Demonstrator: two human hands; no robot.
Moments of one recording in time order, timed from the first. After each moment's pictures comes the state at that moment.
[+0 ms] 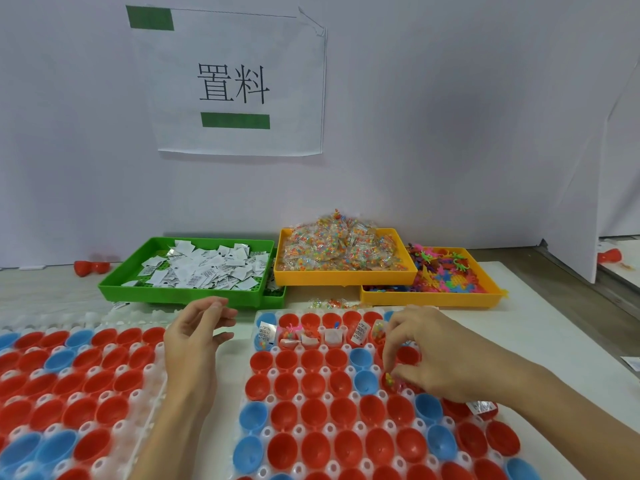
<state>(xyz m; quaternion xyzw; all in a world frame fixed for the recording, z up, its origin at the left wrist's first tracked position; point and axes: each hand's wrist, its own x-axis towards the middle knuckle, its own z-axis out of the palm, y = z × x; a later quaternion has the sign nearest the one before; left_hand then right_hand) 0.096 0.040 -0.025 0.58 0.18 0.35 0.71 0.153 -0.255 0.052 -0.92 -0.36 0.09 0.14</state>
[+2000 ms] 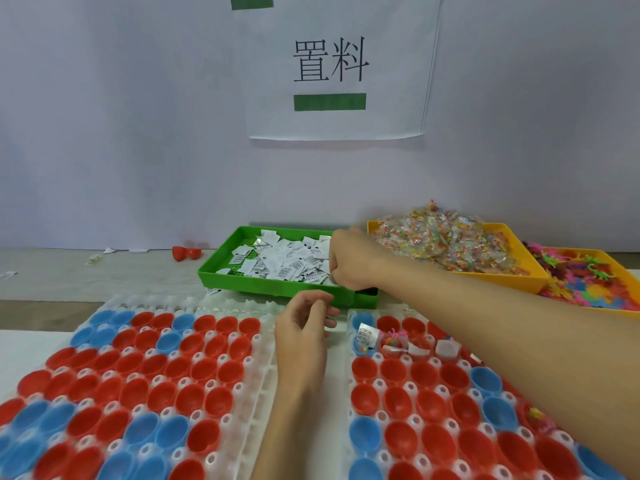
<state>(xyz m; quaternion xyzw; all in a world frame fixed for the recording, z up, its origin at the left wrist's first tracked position) 0.110 0.043 -0.028 0.64 0.18 0.33 0.67 0.238 -0.006 0.055 -0.91 -0.40 0.02 0.11</state>
